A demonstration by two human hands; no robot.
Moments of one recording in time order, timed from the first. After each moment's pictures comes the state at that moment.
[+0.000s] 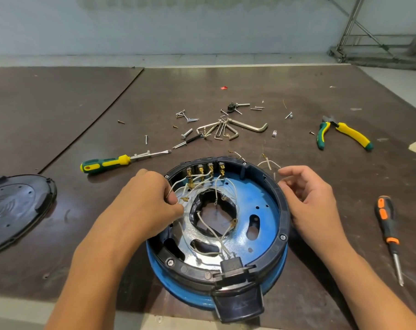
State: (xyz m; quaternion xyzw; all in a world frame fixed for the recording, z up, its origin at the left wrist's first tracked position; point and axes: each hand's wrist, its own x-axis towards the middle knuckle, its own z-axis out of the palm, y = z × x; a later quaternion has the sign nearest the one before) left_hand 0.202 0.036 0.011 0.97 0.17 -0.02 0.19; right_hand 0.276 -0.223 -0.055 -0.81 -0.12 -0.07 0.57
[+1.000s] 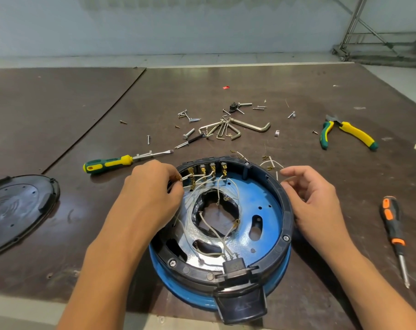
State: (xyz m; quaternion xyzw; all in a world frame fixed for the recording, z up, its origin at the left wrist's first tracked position) left_hand 0.209 0.032 0.007 0.97 0.14 0.12 0.15; right_hand 0.277 -0.224 -0.055 -0.81 -0.12 -0.06 0.57
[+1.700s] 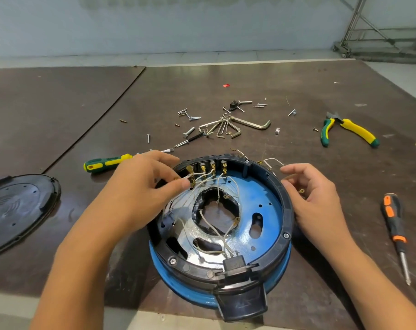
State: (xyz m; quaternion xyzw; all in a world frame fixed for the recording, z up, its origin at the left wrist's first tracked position) left_hand 0.192 0.045 0.031 0.95 0.06 0.07 0.29; right_hand 0.277 -0.224 -0.055 -0.82 -0.12 -0.07 0.55
